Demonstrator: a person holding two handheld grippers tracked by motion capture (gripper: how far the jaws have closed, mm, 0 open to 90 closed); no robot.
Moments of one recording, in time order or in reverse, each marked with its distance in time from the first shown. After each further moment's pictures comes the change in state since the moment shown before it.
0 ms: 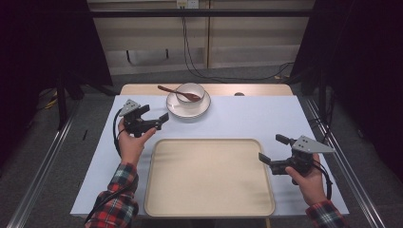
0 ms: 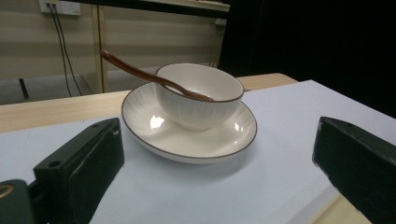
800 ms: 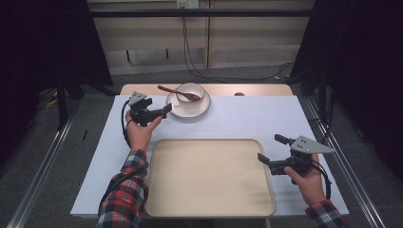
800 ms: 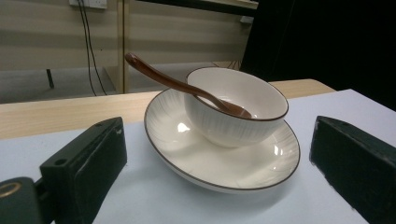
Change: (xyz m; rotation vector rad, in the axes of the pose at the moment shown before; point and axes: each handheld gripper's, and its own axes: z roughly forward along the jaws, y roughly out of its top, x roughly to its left) left arm 0.015 0.005 0.042 0.000 0.089 -0.054; right arm 0.002 0.001 0.002 0.000 0.004 -0.021
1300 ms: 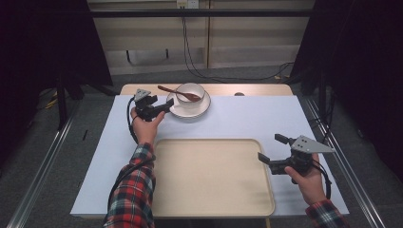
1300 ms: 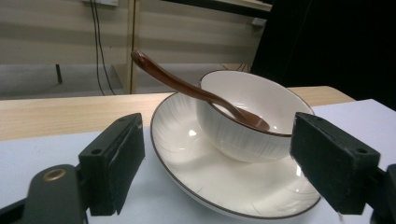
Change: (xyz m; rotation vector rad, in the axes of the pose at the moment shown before) left arm 0.005 -0.001 0.027 0.009 0.039 -0.027; right arm -0.001 0.000 0.000 -0.006 0.000 0.005
